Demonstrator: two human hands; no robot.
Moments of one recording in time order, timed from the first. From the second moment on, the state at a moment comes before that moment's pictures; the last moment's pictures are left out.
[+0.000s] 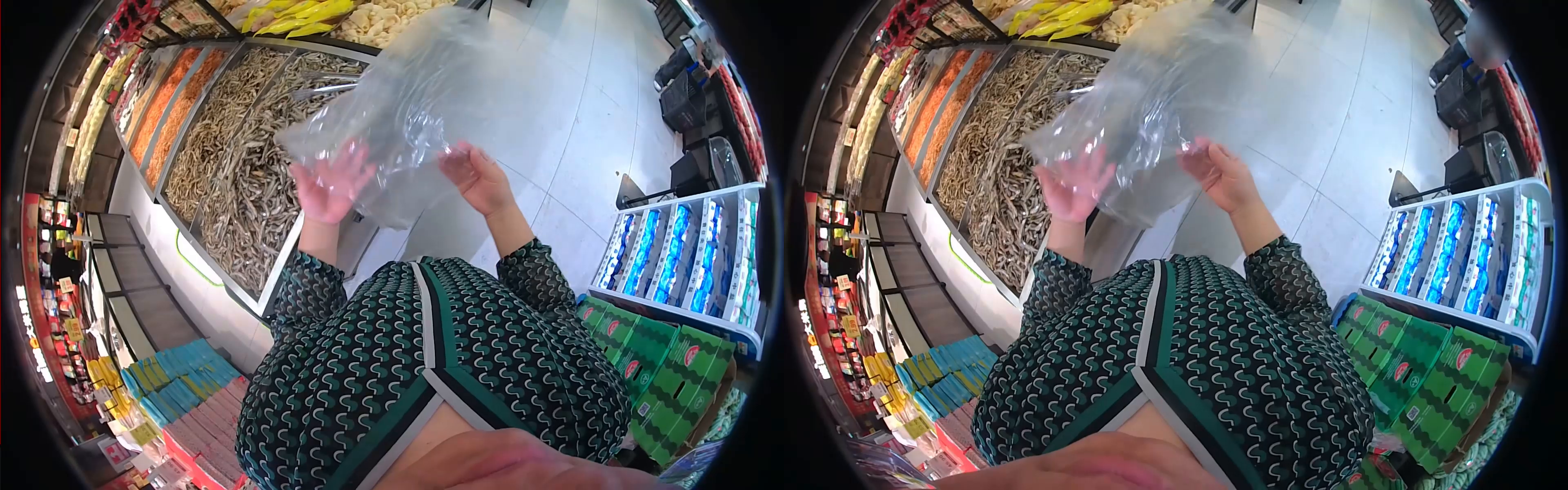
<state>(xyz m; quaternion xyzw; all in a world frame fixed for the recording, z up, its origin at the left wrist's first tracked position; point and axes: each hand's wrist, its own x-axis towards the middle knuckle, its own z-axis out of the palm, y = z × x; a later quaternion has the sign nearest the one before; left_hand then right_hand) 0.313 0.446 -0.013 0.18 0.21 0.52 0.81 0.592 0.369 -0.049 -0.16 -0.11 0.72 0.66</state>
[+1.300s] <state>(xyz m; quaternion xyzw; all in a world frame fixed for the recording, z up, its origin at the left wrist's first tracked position) 0.272 0.663 0.047 0.75 0.43 0.48 0.14 0.601 0.628 0.044 -0.47 -0.60 0.37 0.53</state>
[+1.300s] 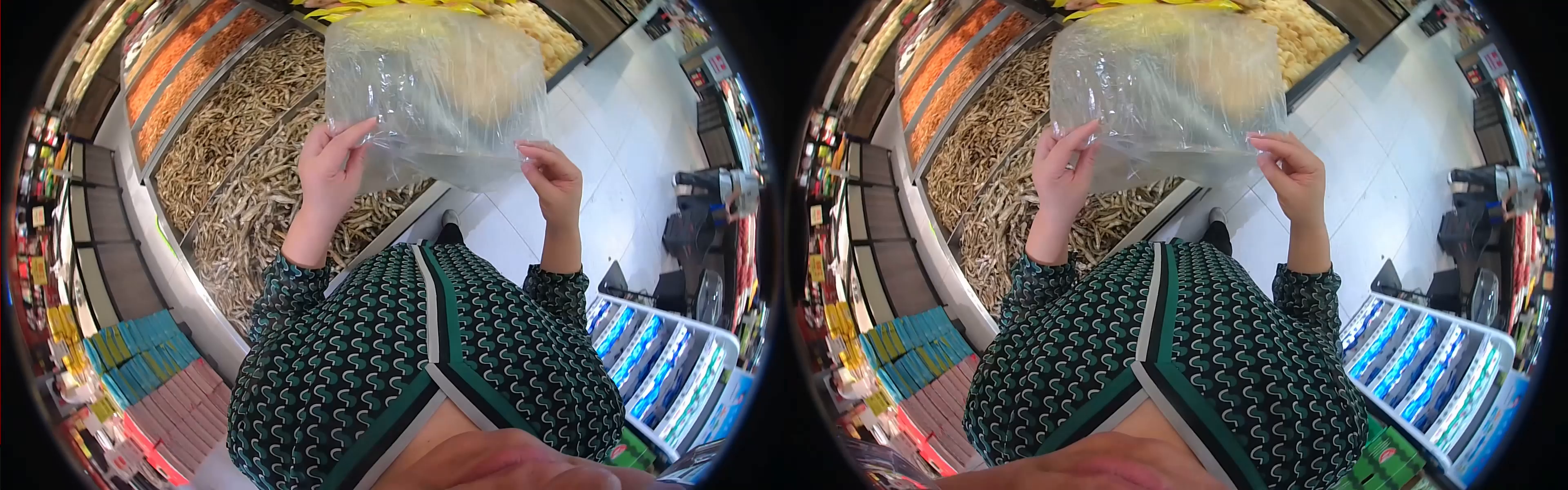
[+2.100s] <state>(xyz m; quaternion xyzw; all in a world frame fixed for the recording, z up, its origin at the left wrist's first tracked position) 0.310 0.770 0.031 0.50 0.39 0.46 0.62 0.584 0.920 -0.021 -0.42 -0.54 0.42 0.60</state>
